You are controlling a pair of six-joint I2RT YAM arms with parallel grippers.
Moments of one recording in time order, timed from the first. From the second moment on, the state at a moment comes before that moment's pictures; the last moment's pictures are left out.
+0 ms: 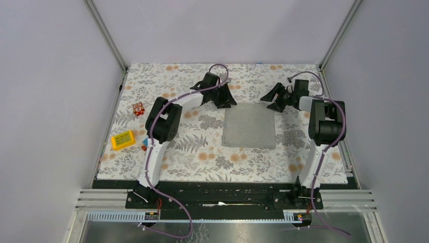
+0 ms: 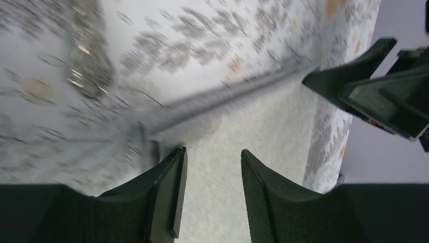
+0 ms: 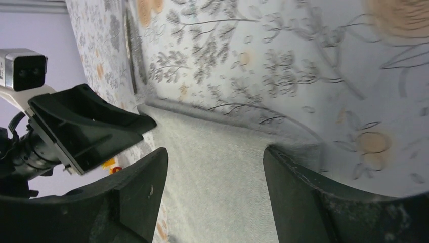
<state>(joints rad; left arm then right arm) -0.50 2.31 1.74 -0.19 0.45 -0.77 -0.08 2.05 1.23 0.00 -0.71 0.60</state>
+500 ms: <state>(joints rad) -0.44 2.37 1.77 -0.10 0.52 -0.83 -0.07 2.04 1.27 -0.11 -0.66 0.52</state>
